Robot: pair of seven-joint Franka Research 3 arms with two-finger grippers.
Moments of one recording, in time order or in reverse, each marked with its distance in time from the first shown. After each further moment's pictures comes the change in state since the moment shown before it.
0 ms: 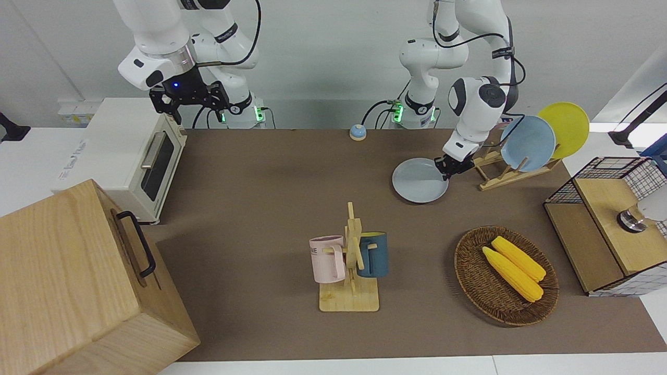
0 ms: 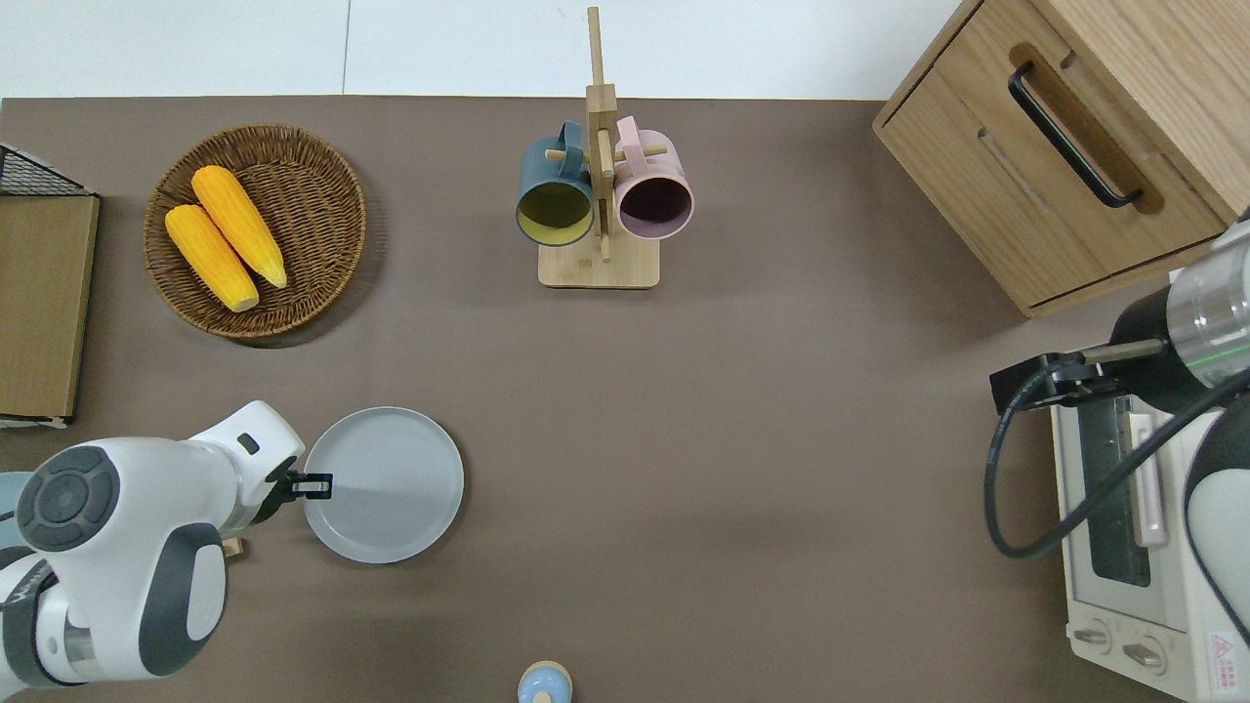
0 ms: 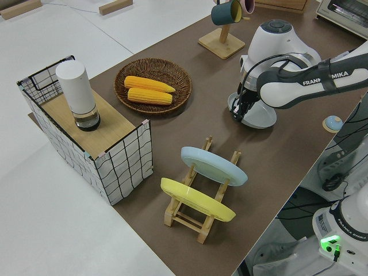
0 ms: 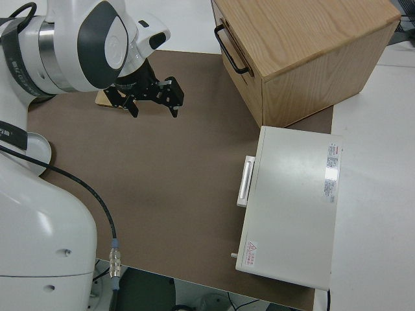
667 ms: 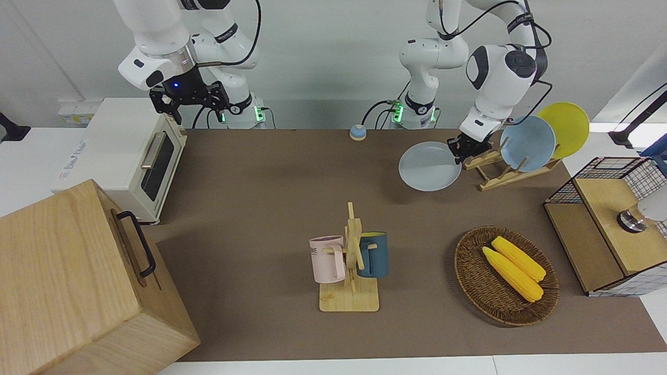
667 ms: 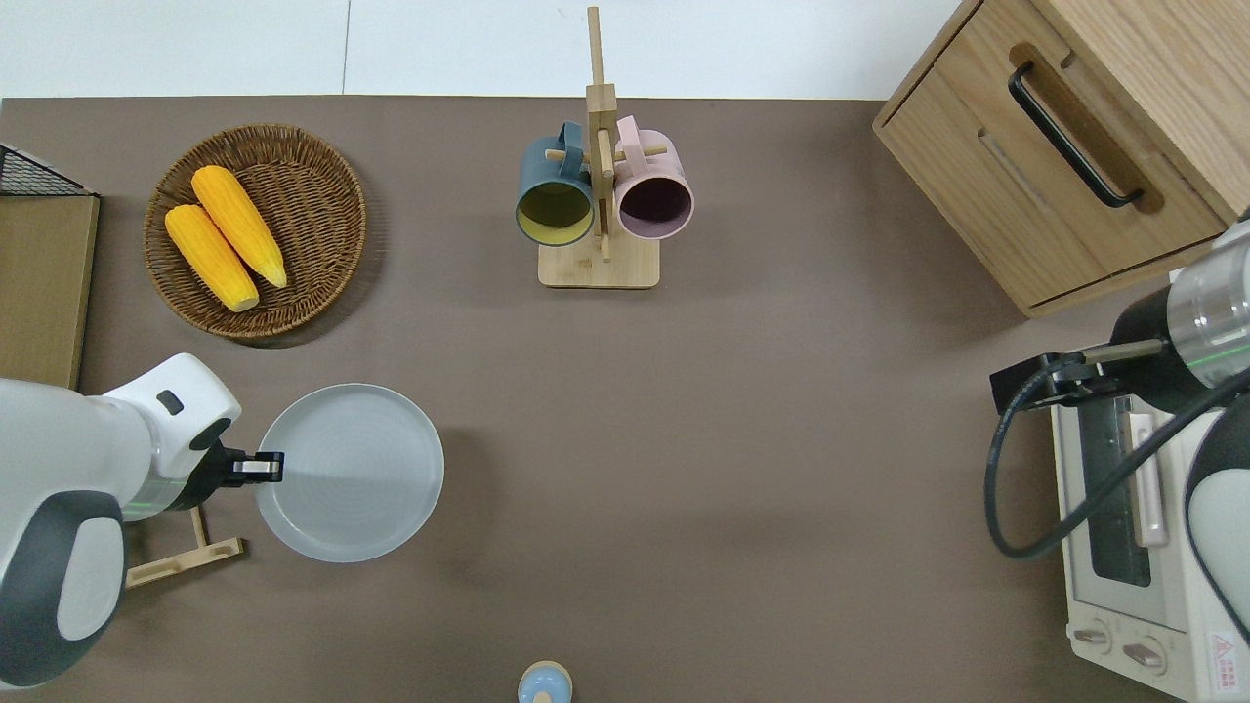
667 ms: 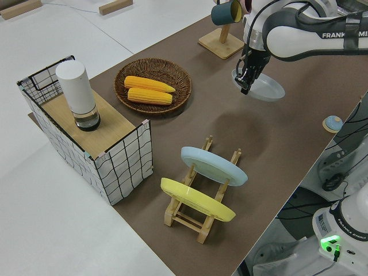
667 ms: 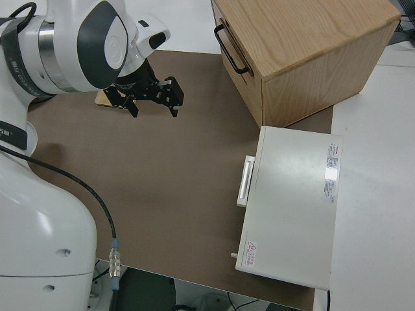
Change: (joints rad) left arm 0.000 -0.062 0.003 0.268 0.000 -0.390 -0.027; right arm 0.000 0.000 0.000 0.000 0.000 0.000 0.000
